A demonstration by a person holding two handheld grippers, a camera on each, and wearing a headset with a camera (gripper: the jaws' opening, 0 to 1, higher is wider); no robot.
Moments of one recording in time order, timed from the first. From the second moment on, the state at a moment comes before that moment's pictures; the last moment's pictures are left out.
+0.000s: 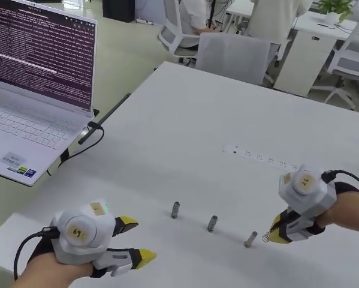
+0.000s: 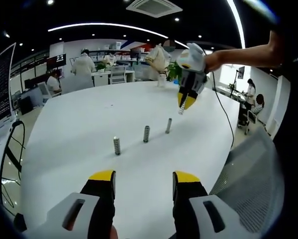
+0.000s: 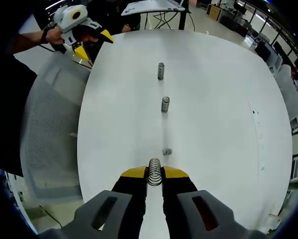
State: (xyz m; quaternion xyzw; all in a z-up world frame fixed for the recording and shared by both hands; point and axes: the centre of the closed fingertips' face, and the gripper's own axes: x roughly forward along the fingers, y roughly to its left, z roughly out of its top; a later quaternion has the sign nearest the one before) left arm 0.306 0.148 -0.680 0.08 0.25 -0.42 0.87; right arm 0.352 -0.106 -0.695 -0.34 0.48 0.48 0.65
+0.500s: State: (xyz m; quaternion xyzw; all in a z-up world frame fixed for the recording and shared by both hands) left arm 0.299 0.166 -0.682 0.08 0.27 -0.40 0.87; right arm 0.369 -0.105 -0.713 -0.34 0.49 0.48 0.64
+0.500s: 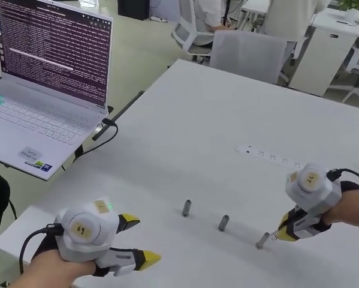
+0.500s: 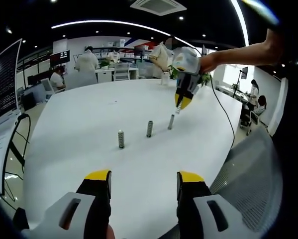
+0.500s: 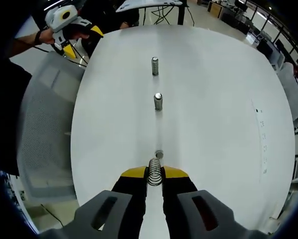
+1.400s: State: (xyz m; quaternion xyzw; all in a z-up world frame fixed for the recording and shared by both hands) left arm 0.295 0.178 -0.683 0.07 0.28 -0.38 0.88; right arm 0.378 -0.097 -0.726 -0.36 0.50 0.50 0.61
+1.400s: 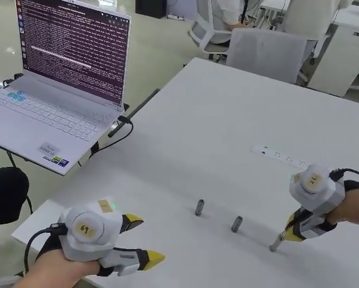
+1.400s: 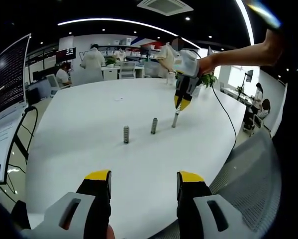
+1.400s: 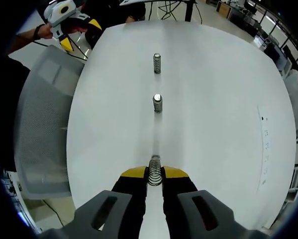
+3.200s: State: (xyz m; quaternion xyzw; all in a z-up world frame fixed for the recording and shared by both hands) left arm 0.310 0.174 -0.674 0.07 0.27 -0.38 0.88; right arm 0.381 -0.094 -0.779 -0.40 0.52 0.48 0.59
